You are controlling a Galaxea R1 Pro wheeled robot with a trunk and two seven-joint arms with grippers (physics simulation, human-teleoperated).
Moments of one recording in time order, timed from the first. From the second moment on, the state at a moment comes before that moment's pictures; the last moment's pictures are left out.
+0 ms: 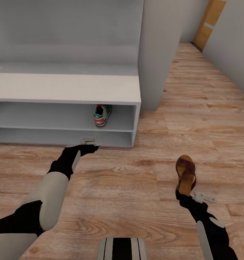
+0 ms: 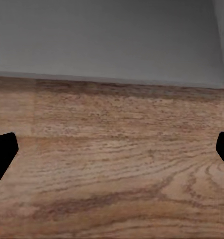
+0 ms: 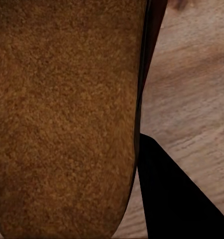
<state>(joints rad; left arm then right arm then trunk) -1.08 -0.09 0.27 -0.60 -0.25 0.43 -0.19 -0.18 0.06 -0.27 -1.52 -0.13 0.48 -0.06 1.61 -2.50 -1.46</state>
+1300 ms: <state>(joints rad) -0.53 -0.08 0.81 -1.36 -0.26 0.43 -1.16 -0.18 0.07 -0.28 -1.52 -0.13 0.47 -0.07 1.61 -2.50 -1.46</state>
